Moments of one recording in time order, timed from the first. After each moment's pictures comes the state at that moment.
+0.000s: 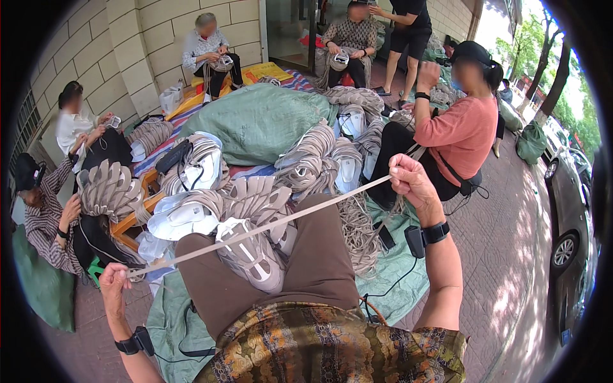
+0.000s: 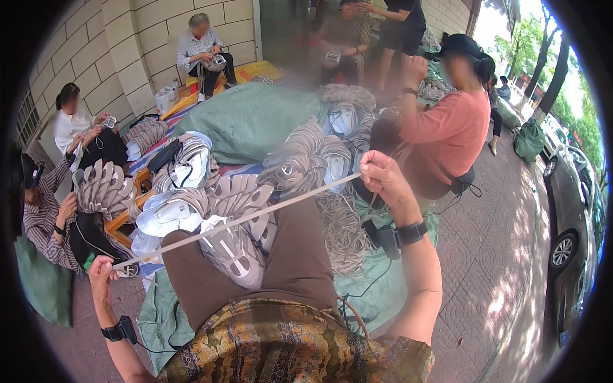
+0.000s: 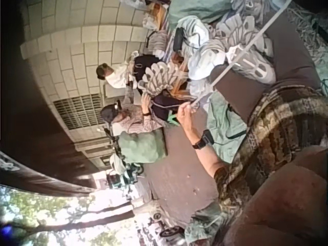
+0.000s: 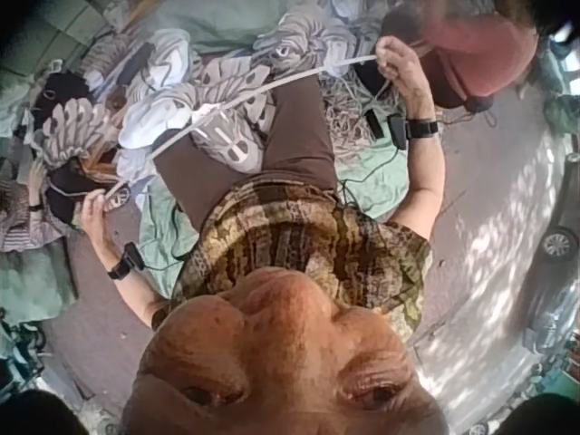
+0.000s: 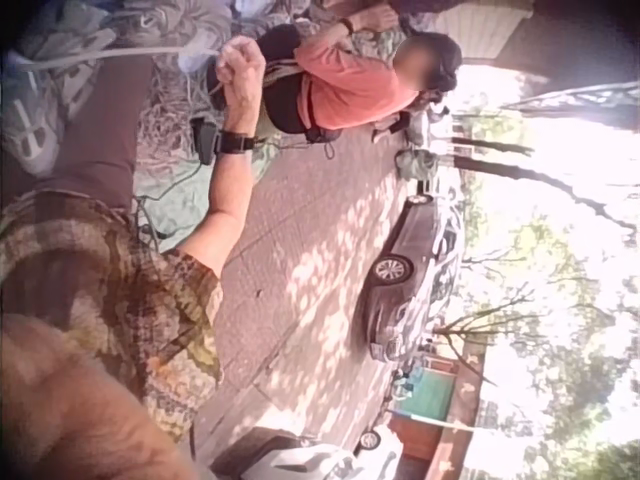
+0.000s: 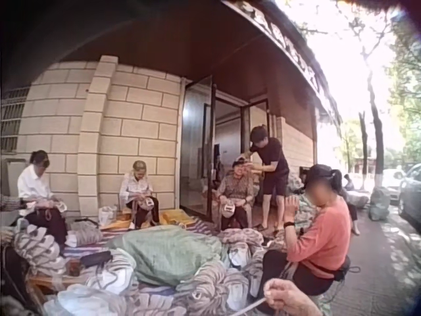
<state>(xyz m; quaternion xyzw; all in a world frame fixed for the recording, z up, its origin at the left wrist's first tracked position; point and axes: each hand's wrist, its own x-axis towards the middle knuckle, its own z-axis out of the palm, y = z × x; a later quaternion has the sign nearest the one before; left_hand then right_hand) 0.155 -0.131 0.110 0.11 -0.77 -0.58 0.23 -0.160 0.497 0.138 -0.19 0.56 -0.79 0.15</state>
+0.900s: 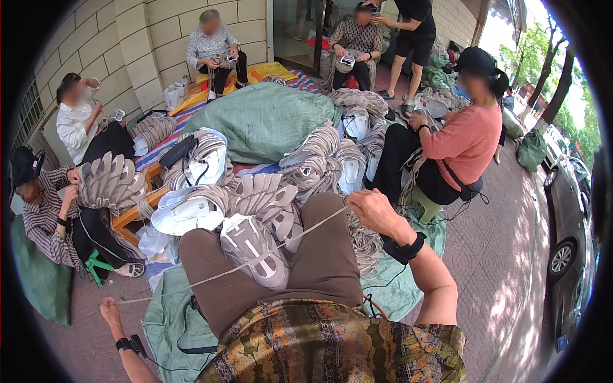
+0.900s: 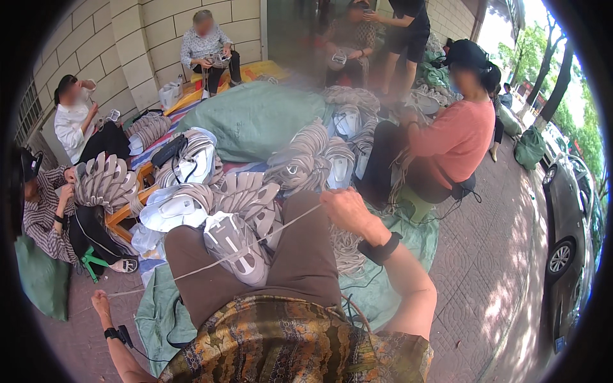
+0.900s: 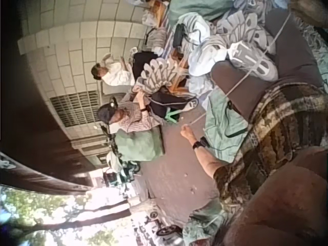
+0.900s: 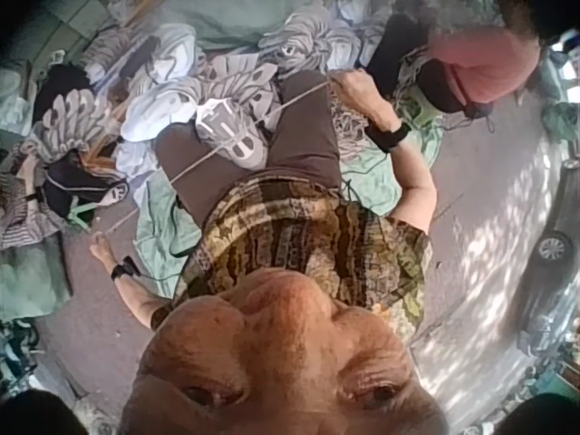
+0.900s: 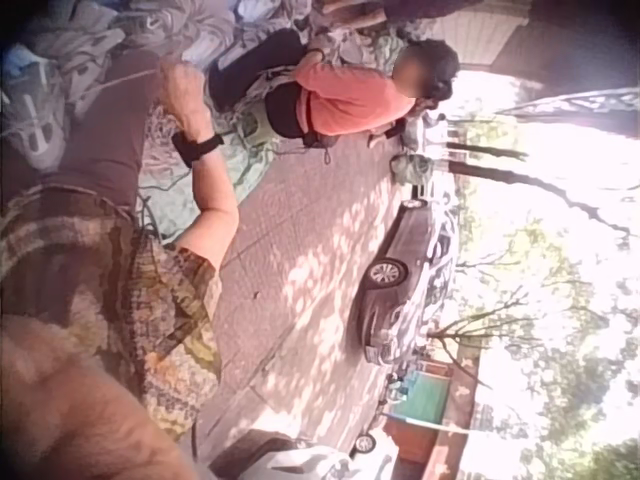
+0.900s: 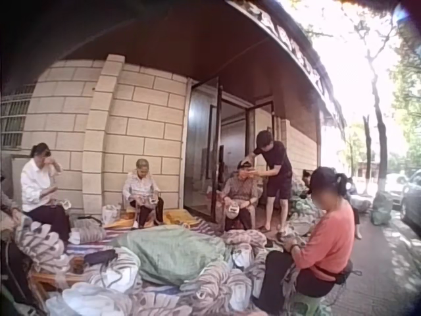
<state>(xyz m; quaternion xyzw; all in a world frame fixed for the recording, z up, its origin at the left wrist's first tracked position) 0.311 -0.368 -0.064 0.40 -0.82 -0.21 0.36 -0.135 0.415 0.080 -0.40 0.89 -0.18 -0.13</state>
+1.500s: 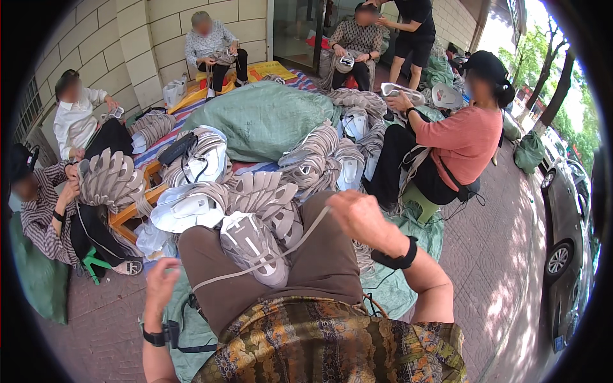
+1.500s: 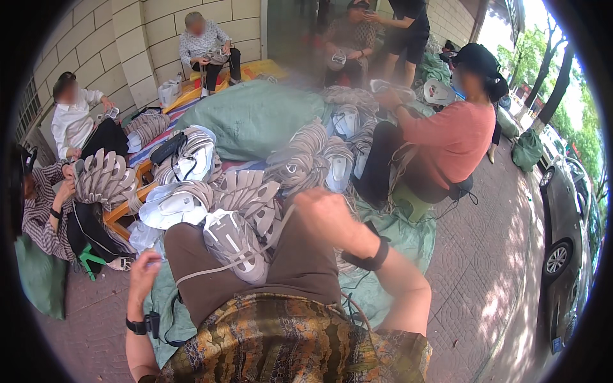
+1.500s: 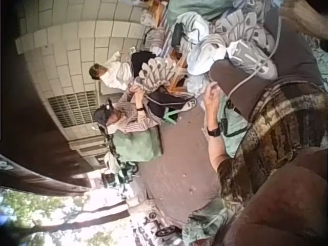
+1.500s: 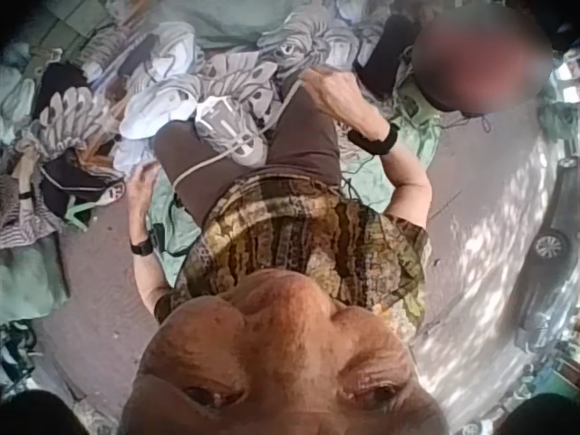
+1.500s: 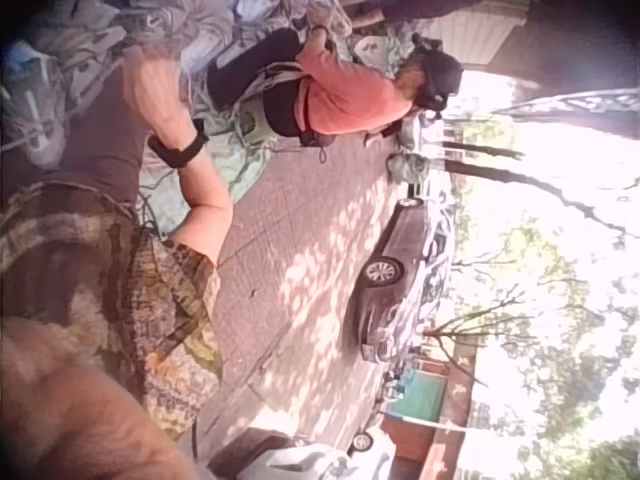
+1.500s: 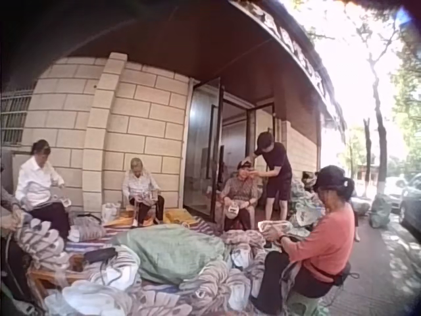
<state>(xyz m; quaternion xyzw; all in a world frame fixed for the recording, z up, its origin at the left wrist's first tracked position) 0.120 -0.066 0.054 0.08 -0.89 -0.42 0.12 -0.090 0.369 0.120 -0.46 0.83 -0.18 -0.24</state>
